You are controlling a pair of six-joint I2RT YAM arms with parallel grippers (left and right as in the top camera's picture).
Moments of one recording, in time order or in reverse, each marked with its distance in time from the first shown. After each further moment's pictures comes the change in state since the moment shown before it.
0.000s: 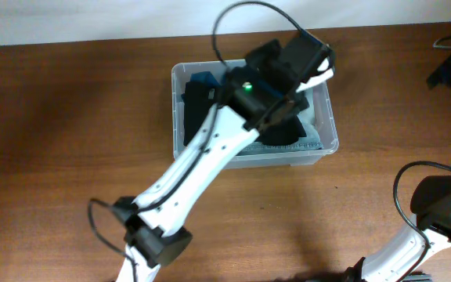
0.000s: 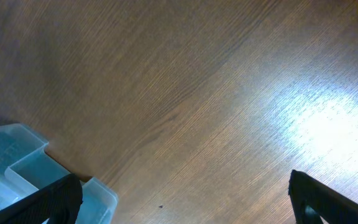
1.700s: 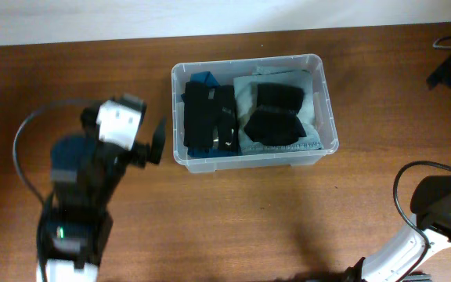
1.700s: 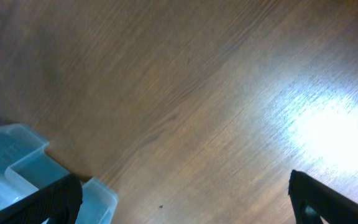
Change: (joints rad) left arm 0.681 -1.231 -1.651 0.992 0.520 -0.229; right arm 0.000 0.000 0.000 0.000 0.000 -0.001
